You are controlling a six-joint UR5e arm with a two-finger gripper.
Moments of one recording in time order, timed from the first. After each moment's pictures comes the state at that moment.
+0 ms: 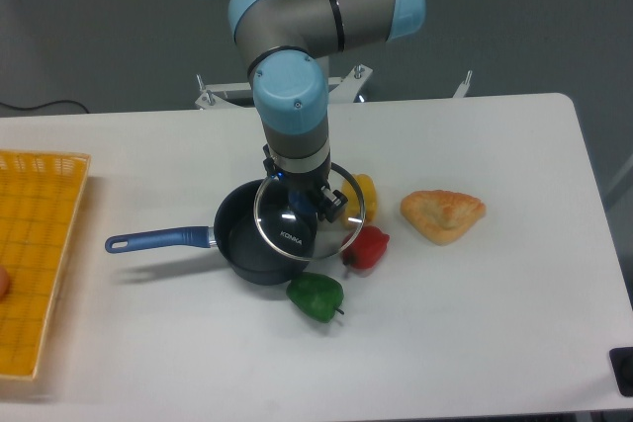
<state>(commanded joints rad) 2.37 -1.83 -1.61 -1.31 1.62 1.10</state>
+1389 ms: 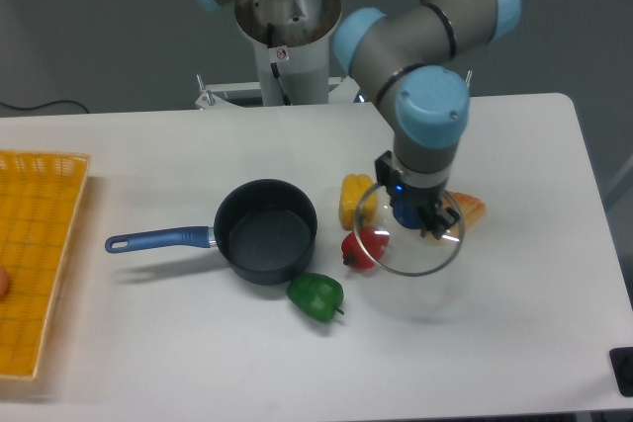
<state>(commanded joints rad) 2.62 -1.99 -1.50 -1.21 1.62 1.45</state>
